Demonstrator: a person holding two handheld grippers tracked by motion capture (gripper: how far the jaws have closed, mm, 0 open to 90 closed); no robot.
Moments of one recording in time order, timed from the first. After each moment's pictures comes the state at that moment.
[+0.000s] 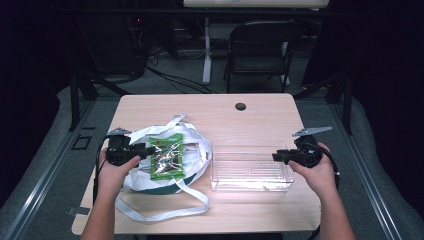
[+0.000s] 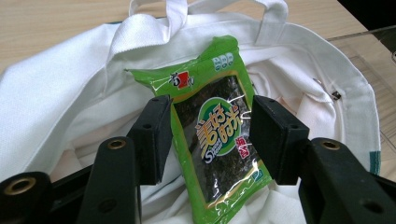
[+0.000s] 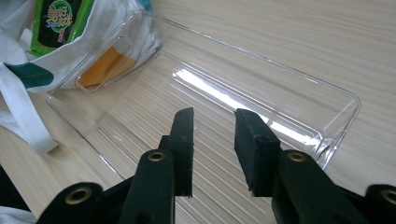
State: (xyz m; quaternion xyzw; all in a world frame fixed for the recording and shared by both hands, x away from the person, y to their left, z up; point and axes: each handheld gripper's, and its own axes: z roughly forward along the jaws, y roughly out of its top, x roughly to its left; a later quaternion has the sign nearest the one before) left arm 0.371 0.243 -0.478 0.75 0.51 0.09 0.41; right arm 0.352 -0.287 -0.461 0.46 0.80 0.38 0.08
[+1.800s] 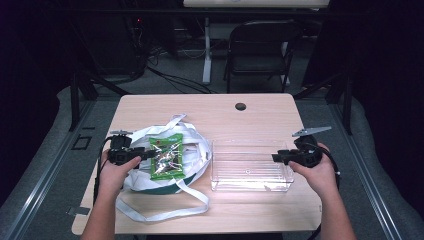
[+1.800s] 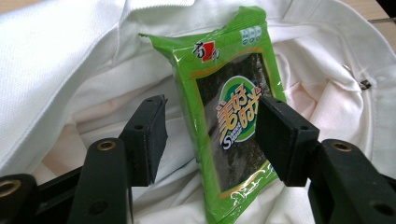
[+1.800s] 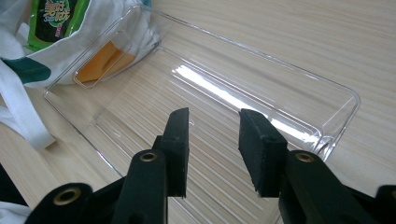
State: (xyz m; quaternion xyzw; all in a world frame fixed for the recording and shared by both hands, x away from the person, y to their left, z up) left arm 0.382 0.248 -0.496 0.75 0.54 0.06 0.38; right arm 0.352 -0.289 -0.462 0.46 0.80 0.37 0.08
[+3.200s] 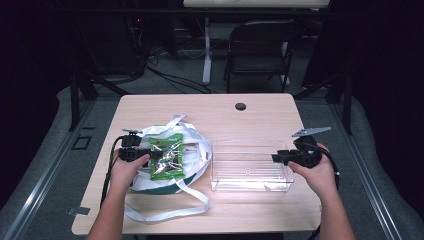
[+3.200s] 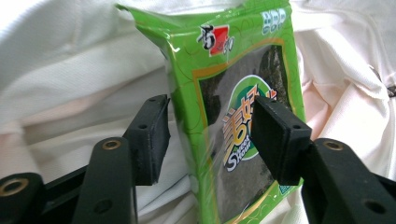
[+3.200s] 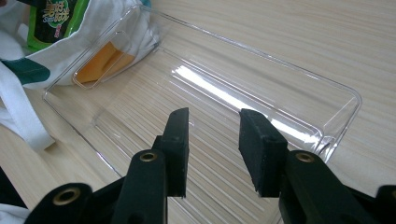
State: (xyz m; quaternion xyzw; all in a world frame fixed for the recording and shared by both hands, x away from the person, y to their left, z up) left arm 0.407 0.232 -0.521 0.74 0.56 0.01 0.36; right arm 0.352 -0.287 -0.463 0.46 0.80 0.37 0.08
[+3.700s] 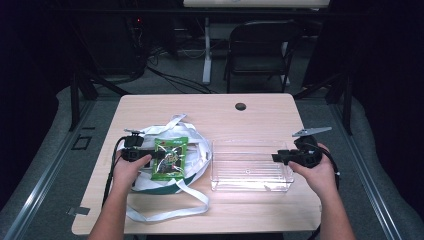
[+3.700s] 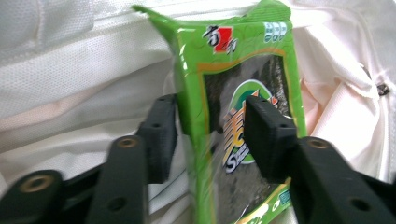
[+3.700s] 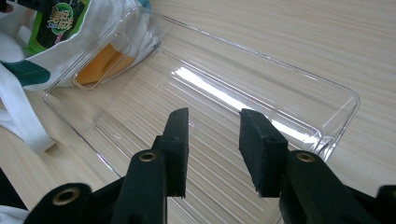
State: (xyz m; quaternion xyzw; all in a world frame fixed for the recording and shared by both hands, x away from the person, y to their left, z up) left arm 0.408 0.229 -0.525 0.75 0.55 0.00 0.37; right arm 0.352 -0.288 -0.463 0.47 0.80 0.38 0.08
